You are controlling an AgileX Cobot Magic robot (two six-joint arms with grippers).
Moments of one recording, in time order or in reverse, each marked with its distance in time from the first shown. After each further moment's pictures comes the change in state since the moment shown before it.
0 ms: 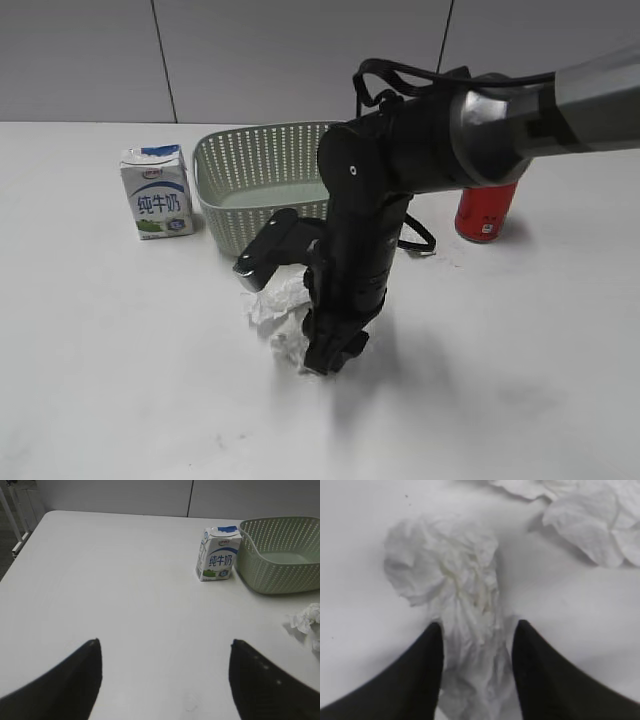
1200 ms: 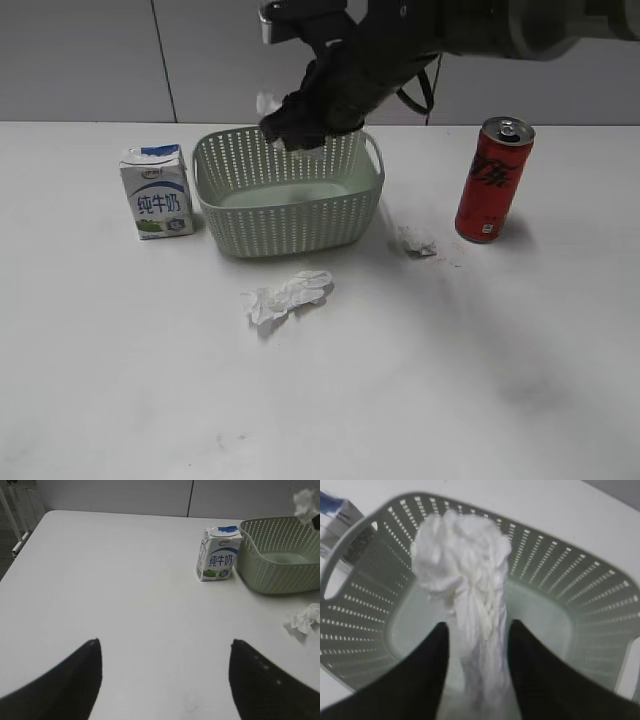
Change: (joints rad) left arm 0.000 0.000 0.000 0.000 0.001 -0.001; right arm -0.162 0.004 -0.329 0.031 -0.324 0.328
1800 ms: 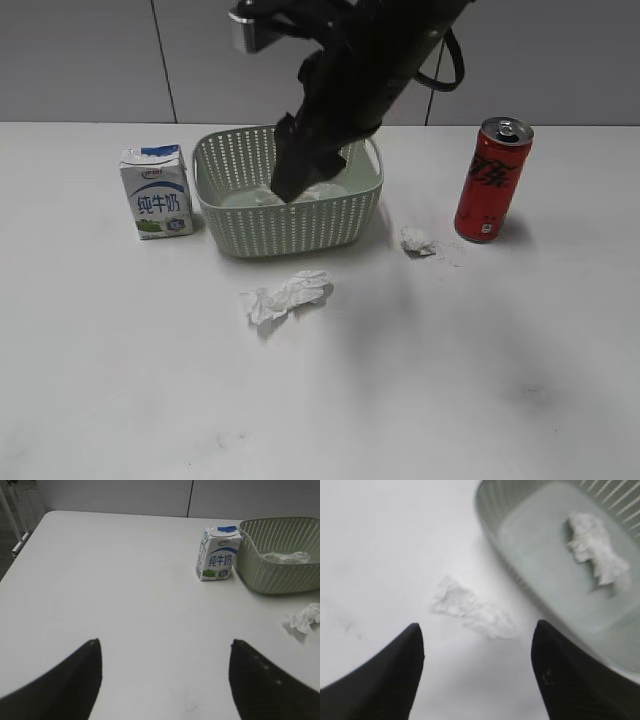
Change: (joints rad) left arm 0.000 0.000 0.000 0.000 0.000 0.001; right arm 0.029 -0.147 0.001 0.179 0.444 -0.434
